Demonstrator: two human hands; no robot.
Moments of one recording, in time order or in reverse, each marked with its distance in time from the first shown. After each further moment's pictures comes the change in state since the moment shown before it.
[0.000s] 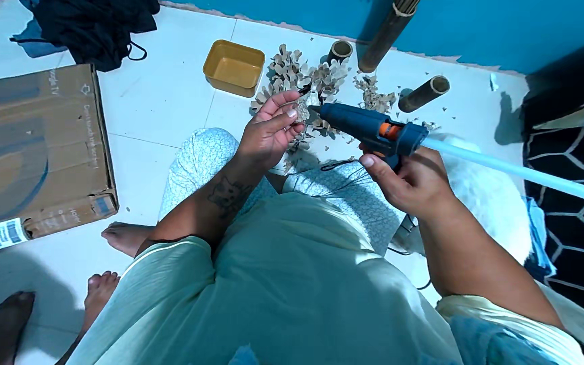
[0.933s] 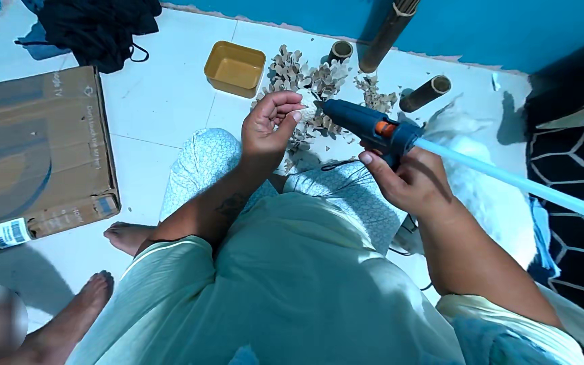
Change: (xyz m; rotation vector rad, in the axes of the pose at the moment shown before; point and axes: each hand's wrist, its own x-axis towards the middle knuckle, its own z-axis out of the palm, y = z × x) left_hand -0.010 -0.002 0.005 0.649 -0.037 0.615; right_hand -0.001 0.002 0.002 -0.058 0.039 -0.007
